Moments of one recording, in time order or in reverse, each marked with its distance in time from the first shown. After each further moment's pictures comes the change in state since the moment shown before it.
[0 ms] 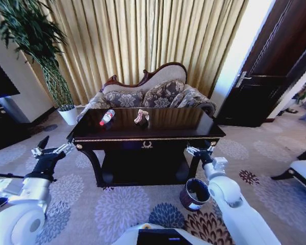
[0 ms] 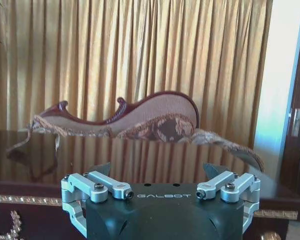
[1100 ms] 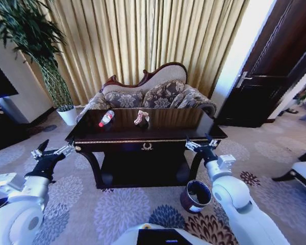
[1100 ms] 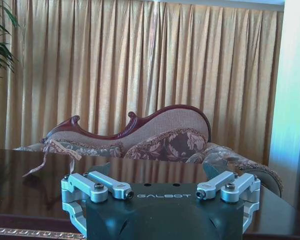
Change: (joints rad) left arm -0.018 0.031 -0.014 0.000 0.009 0.133 -0.061; right arm -0.002 -0.025 -0.010 0.097 0.035 -0.031 0.020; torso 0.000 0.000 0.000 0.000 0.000
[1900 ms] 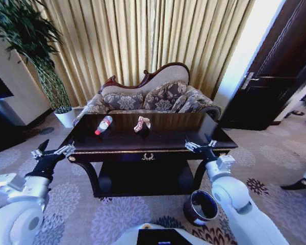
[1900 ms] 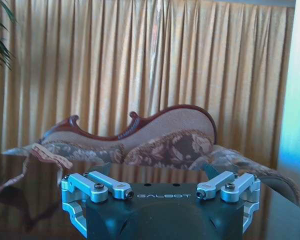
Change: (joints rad) left arm 0.004 -0.008 0.003 0.000 0.002 -0.014 0.005; right arm -0.008 -0.007 -0.021 -0.001 -0.012 0.031 0.000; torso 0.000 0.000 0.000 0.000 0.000
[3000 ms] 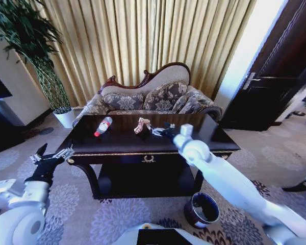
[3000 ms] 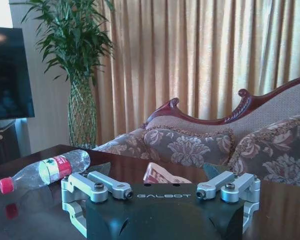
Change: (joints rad) left arm 0.039 -0.074 -0.001 0.000 0.051 -0.041 0.020; right arm 0.923 -0.099 -0.724 -0.422 0.520 -0.099 0.073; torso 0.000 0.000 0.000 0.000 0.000
